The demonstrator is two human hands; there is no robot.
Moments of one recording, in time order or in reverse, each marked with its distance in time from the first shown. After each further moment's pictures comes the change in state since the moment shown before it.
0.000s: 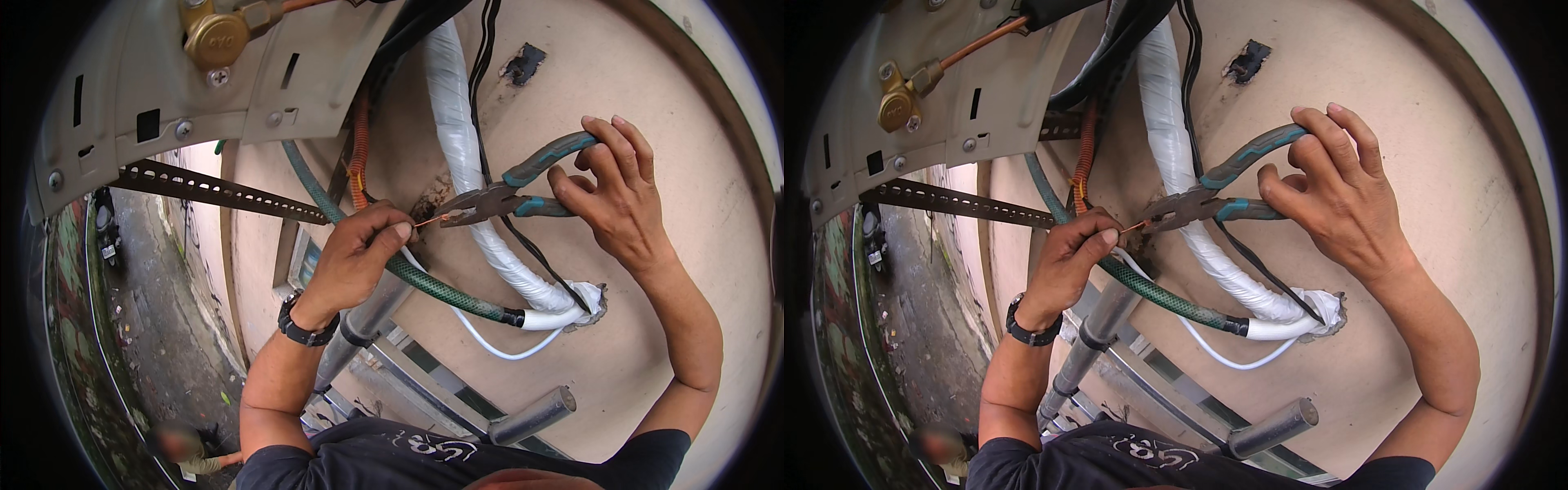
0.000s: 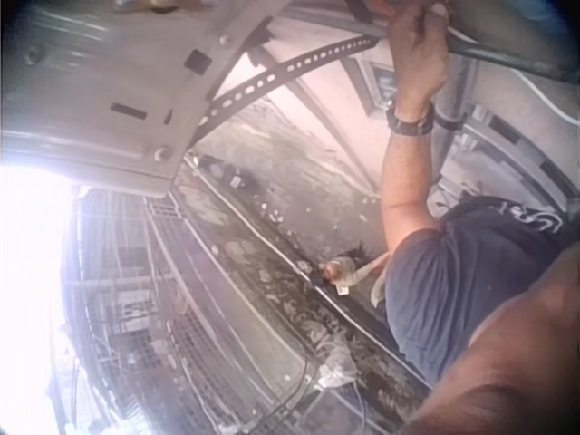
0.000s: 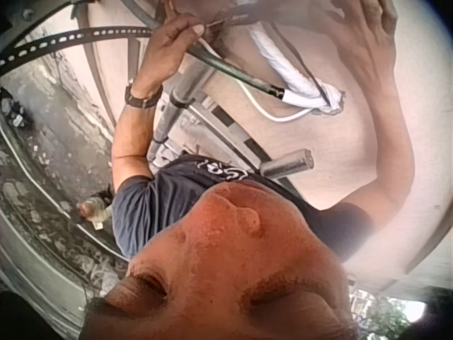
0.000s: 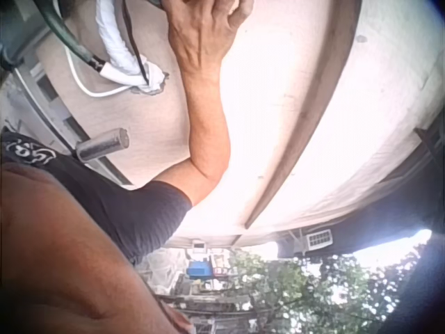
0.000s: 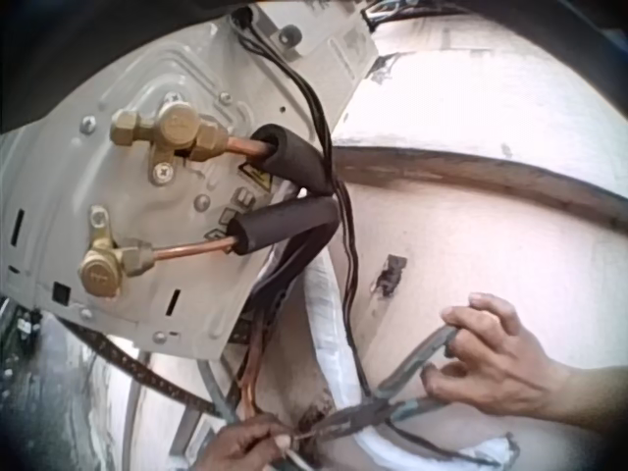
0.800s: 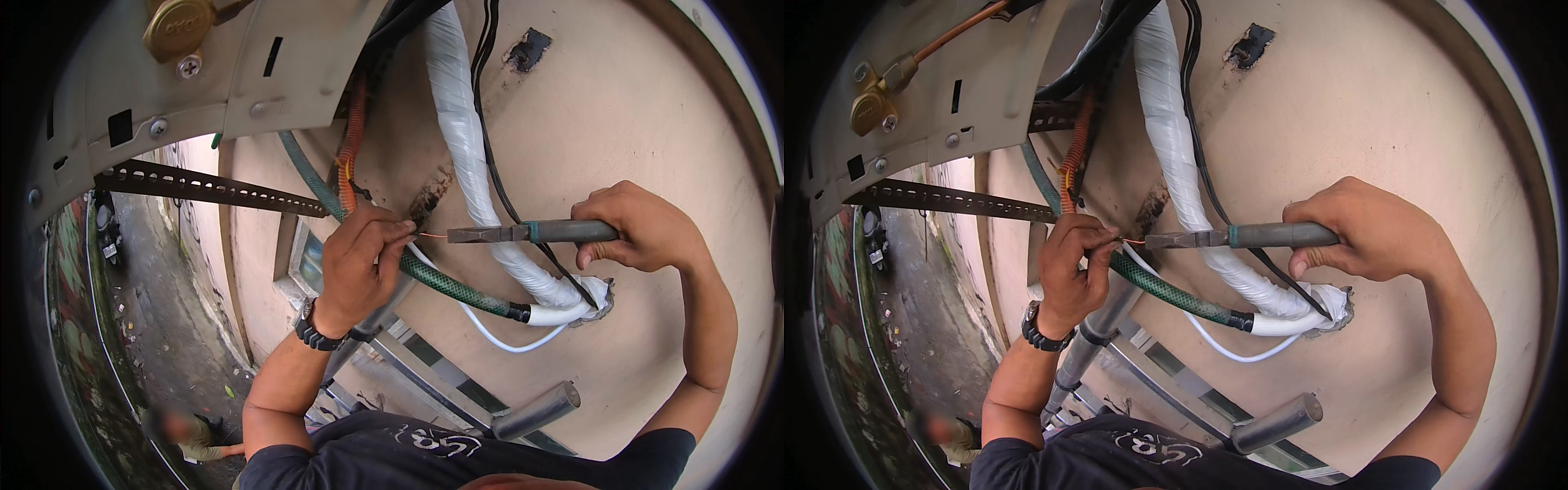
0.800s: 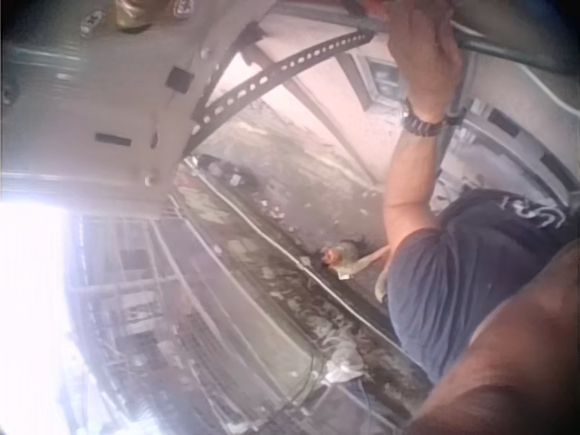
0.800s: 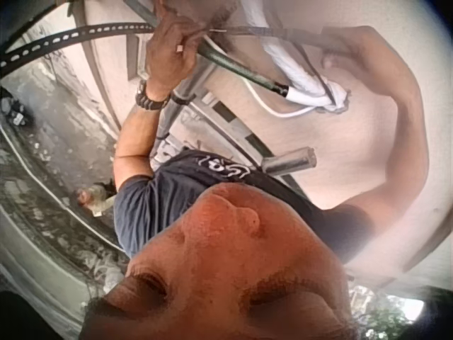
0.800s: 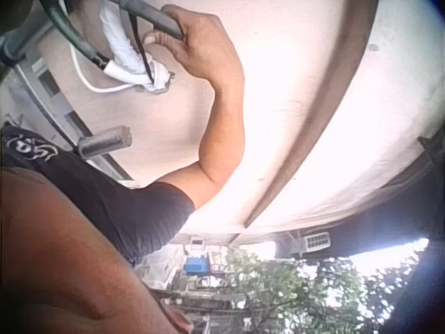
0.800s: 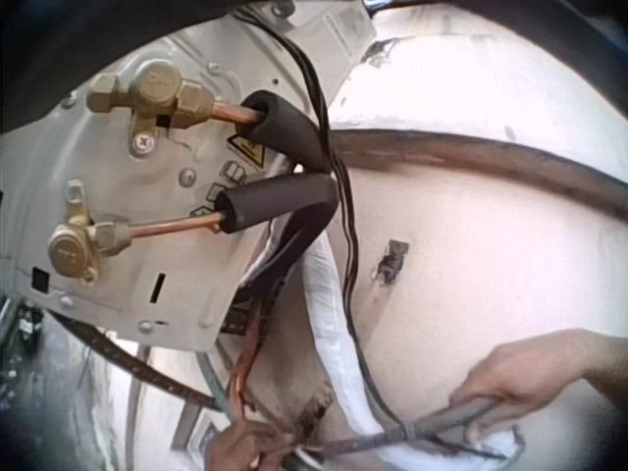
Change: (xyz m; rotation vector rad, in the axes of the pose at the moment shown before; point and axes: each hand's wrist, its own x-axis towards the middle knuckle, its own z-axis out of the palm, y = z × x) left_hand -0.011 -0.020 0.018 0.493 0.333 0.545; right_hand 0.012 0.037 -0.024 1.134 -0.924 0.052
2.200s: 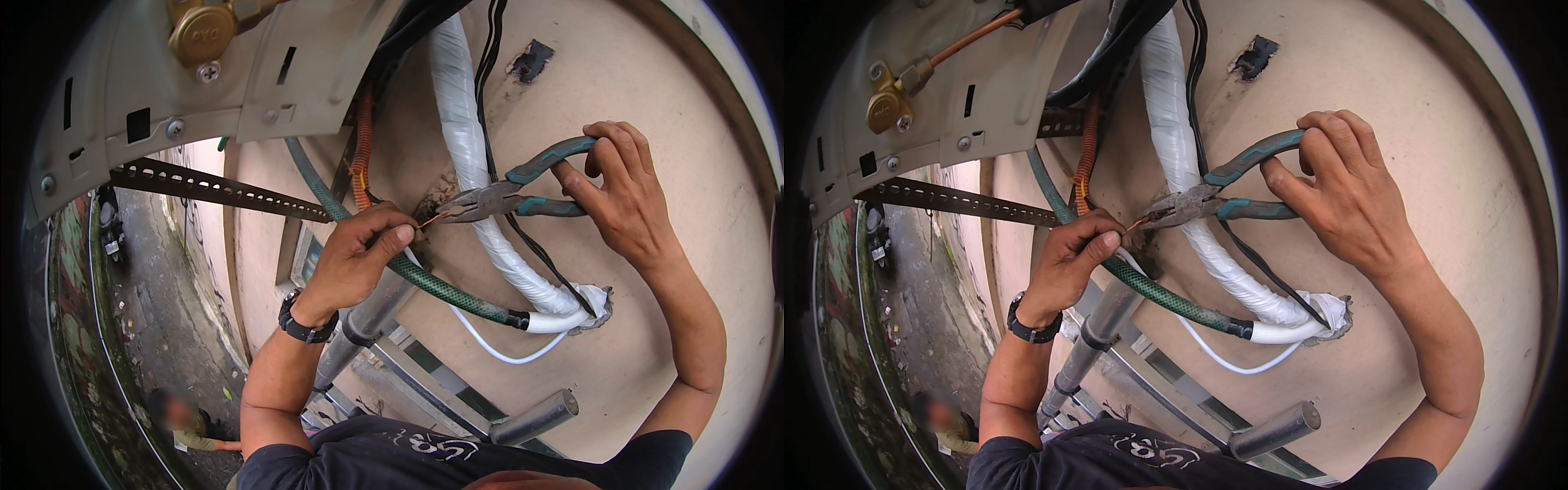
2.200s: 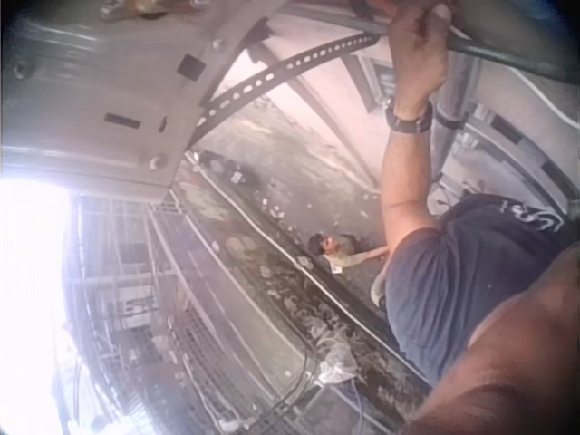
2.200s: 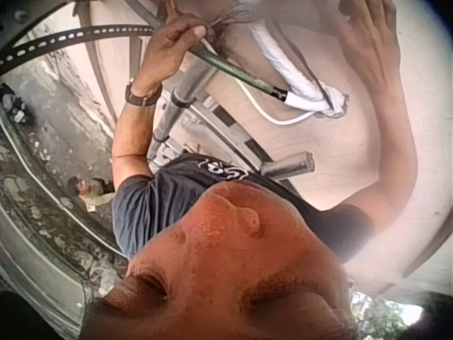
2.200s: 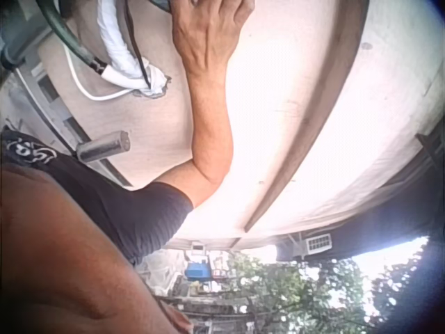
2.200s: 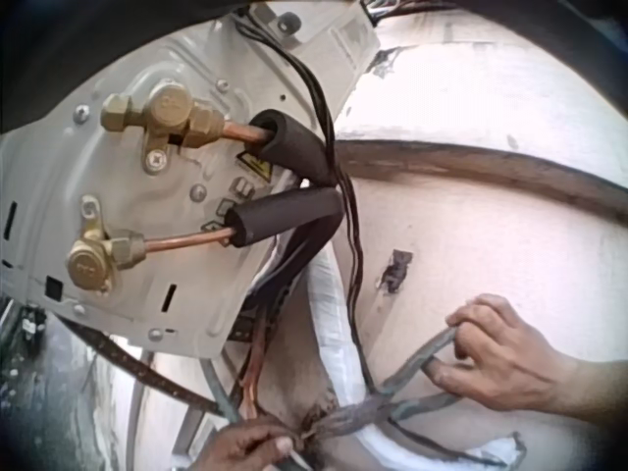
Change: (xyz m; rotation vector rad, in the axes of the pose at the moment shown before) left_hand 0.015 -0.009 -0.015 -0.521 -0.333 -0.503; right_hand 0.025 0.009 0.033 -1.037 0.873 -0.127
